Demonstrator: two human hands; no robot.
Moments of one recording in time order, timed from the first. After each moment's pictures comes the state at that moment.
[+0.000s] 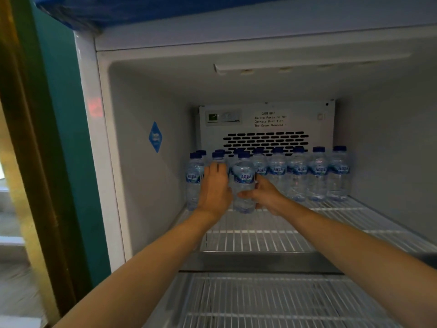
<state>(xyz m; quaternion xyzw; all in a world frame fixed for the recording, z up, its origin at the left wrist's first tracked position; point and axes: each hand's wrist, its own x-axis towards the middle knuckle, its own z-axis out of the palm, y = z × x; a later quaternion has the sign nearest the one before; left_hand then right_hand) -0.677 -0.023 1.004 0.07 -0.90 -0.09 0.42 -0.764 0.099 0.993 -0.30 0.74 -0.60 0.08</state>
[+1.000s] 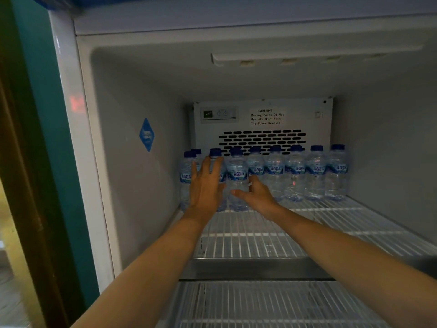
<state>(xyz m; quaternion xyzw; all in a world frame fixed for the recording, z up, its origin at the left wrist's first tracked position) -0.712 -0.055 0.990 0.07 -0.90 -0.06 0.44 -0.771 0.083 0.979 -0.29 0.78 -0.55 -0.04</state>
